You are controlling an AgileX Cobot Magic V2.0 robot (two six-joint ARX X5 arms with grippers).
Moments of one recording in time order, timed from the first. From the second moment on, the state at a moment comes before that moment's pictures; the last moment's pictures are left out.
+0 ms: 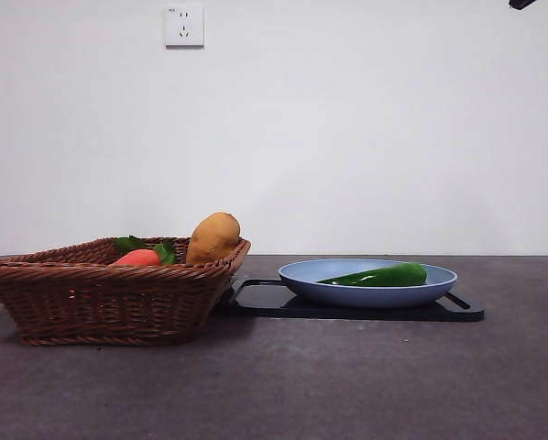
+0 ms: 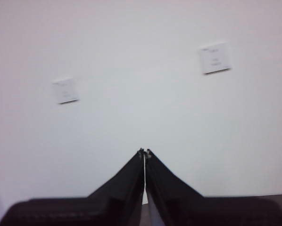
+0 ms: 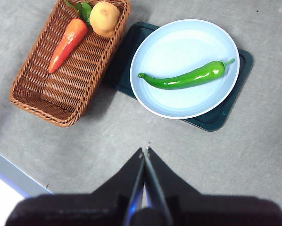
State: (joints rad) left arm 0.17 0.54 0.89 -0.09 -0.04 0.18; right arm 0.13 1.21 1.41 -1.12 -0.44 -0.13
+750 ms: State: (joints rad) left arm 0.20 0.12 0.20 -0.10 0.00 0.10; right arm 0.13 1.21 1.41 -1.12 -0.44 -0.13
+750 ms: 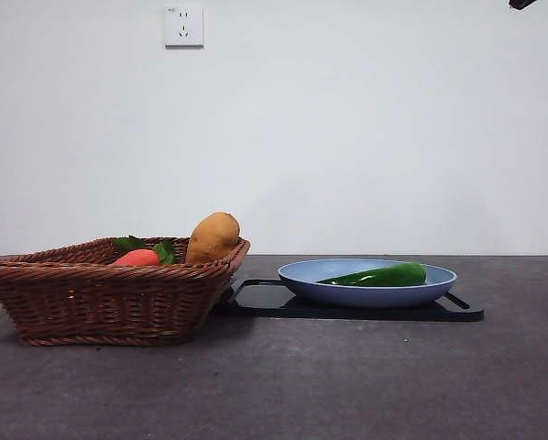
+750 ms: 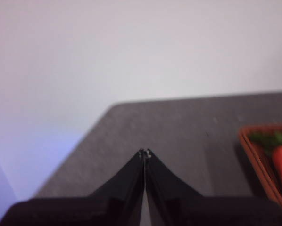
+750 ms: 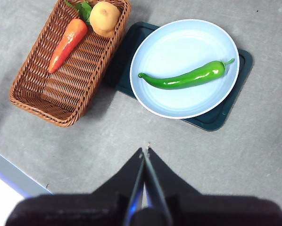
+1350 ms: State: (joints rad) left arm 0.20 0.03 0.07 -0.17 0.01 0.07; right arm 0.13 1.21 1.41 -1.12 -0.44 -0.13
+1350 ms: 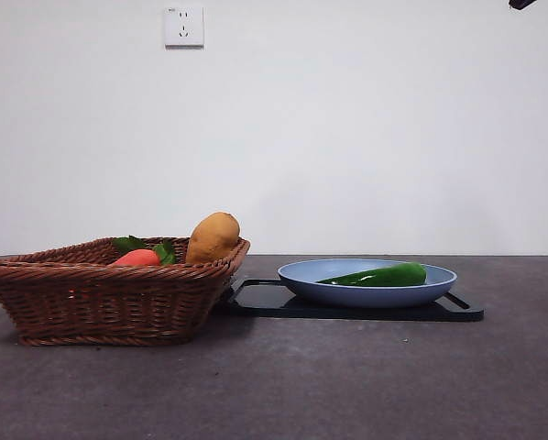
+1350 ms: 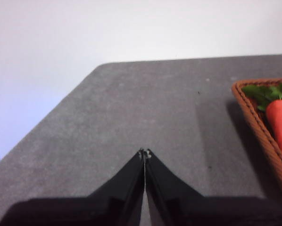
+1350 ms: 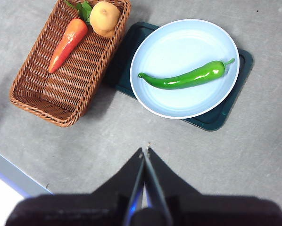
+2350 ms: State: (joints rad) left arm 0.20 0.02 0.03 -0.21 0.02 0.05; right arm 0.13 1.21 1.41 -1.12 -0.44 -0.13
